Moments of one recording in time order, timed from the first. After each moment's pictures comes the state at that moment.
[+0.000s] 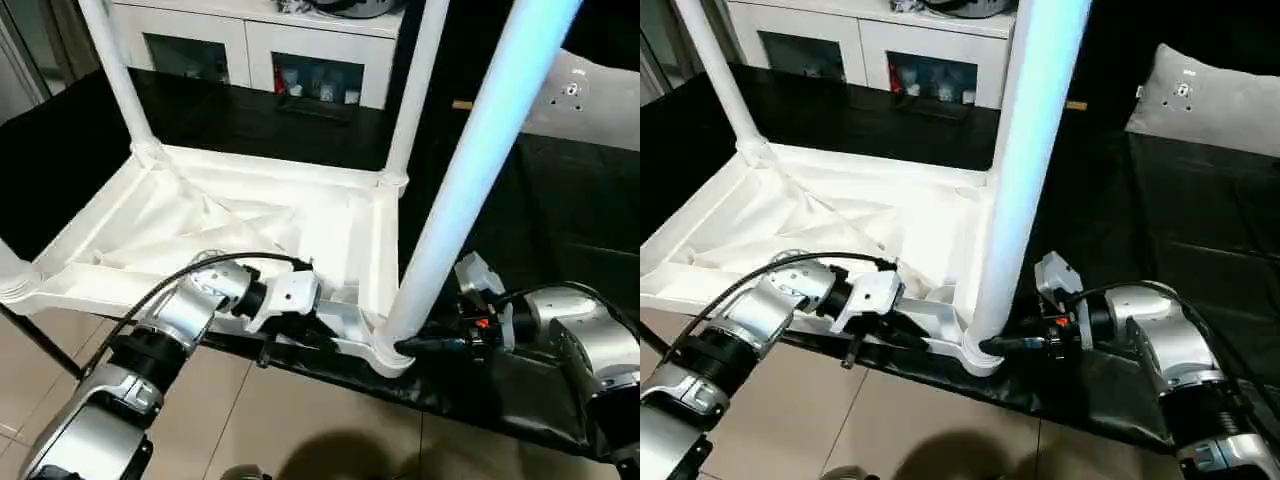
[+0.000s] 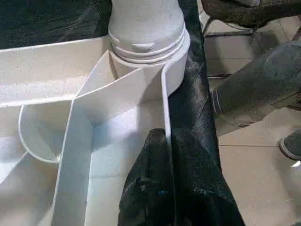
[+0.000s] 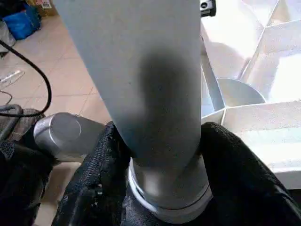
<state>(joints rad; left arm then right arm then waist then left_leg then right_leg) -0.62 0.37 -0.42 0.59 0.03 -0.13 -1.42 -0.35 -0.56 0.16 0.30 0.31 0.23 1.46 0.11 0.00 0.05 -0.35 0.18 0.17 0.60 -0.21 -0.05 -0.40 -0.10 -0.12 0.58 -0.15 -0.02</state>
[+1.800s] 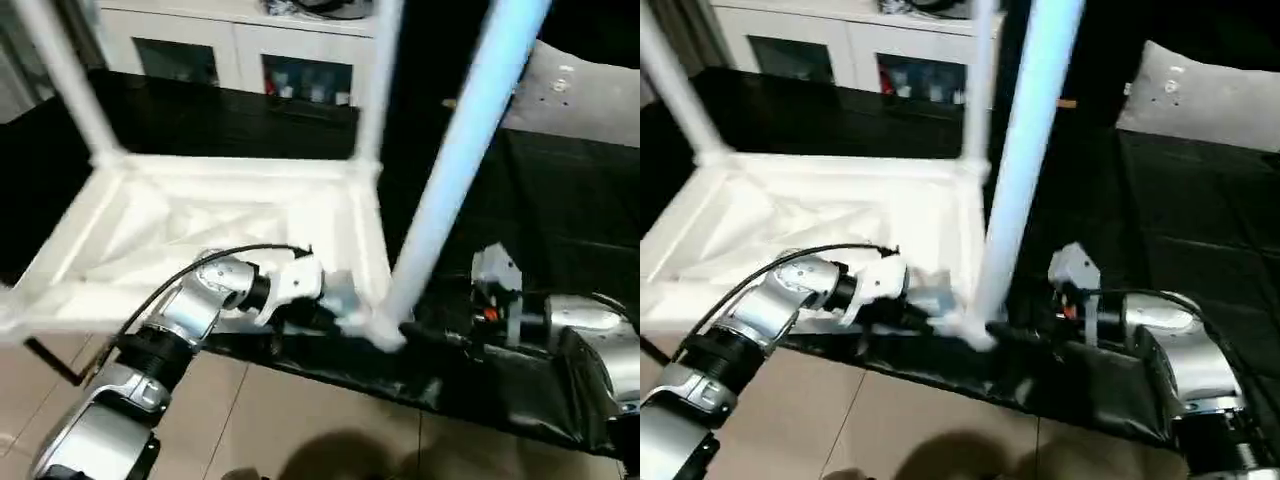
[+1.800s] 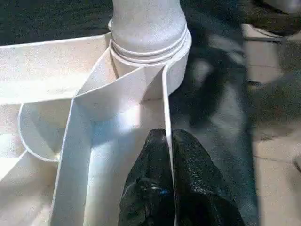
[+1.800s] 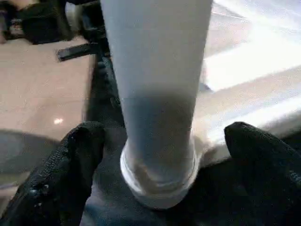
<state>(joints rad) -0.62 0.35 -0.41 0.57 0.05 -0.03 -1.35 -0.26 -0.57 0.06 0.15 0.28 0.25 1.29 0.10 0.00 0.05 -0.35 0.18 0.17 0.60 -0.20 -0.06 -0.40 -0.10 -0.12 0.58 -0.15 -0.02</state>
